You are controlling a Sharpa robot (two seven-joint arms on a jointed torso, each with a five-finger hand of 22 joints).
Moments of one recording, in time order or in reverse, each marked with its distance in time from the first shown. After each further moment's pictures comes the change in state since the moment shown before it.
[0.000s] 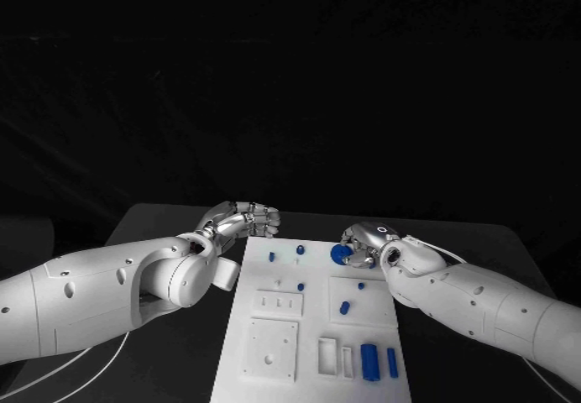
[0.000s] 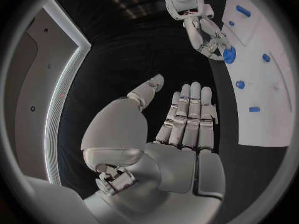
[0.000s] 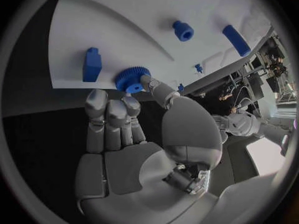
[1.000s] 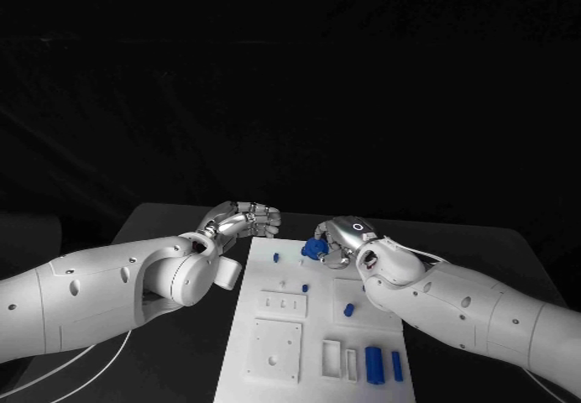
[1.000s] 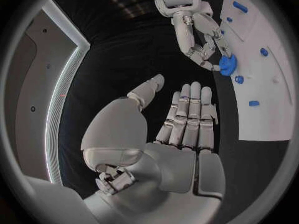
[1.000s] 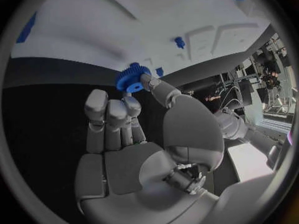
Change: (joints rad) left arm 0.000 -0.007 0.000 -0.008 -0.001 -0.002 0.002; left_hand 0.000 0.000 0.003 -0.003 0.000 0.000 0.000 0.000 0.000 0.000 0.000 -0.004 0.000 0.000 0.000 0.000 0.001 0.000 0.000 0.000 0.004 0.000; right arm 0.017 0.030 0.001 0.168 -0.151 -0.101 -0.096; right_hand 0.009 -0.038 0.059 0.059 -0.059 0.010 -0.003 0.003 -0.003 0.005 -0.005 0.004 -0.015 0.006 -0.003 -0.012 0.013 0.000 0.011 -0.004 0.012 0.000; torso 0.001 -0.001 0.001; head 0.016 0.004
